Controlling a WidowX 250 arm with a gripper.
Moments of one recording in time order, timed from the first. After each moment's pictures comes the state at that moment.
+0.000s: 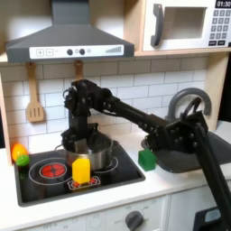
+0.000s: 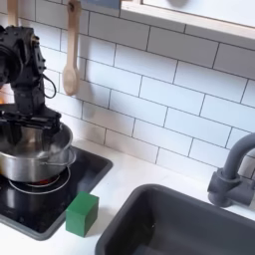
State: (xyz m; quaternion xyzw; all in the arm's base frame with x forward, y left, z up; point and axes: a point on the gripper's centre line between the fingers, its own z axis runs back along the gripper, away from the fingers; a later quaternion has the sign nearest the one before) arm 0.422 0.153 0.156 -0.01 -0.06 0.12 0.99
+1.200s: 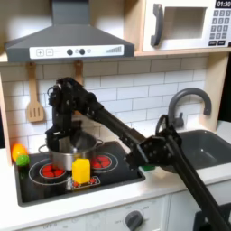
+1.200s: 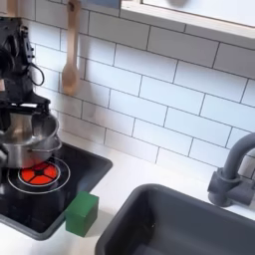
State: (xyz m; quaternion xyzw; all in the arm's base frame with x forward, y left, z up) arm 0.443 0.187 0.159 0.00 -0.08 0.16 0.98
